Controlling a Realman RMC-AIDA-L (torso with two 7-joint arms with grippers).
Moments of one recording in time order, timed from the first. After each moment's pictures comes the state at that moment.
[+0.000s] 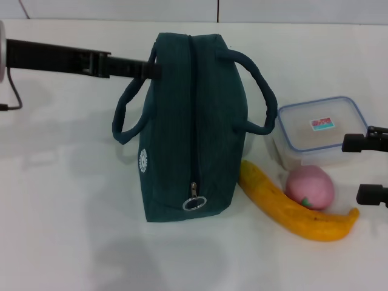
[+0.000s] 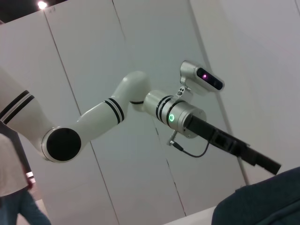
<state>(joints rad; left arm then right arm) -0.52 -2.06 0.84 1.31 2.03 1.71 -2.43 0.43 1.96 -0.73 -0.73 -1.78 -2.07 1.42</state>
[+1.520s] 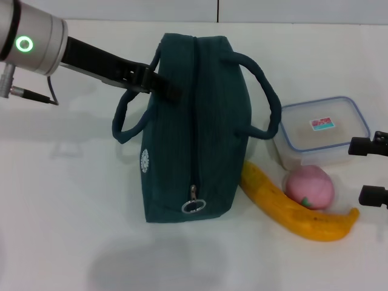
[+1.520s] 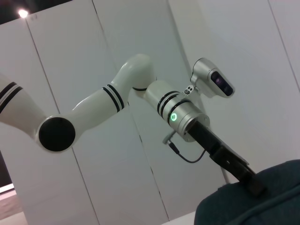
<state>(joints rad) -0.70 -2.06 0.94 1.21 2.25 1.72 -2.60 0.39 1.96 -0.71 -0.69 -1.78 -2.04 1.37</state>
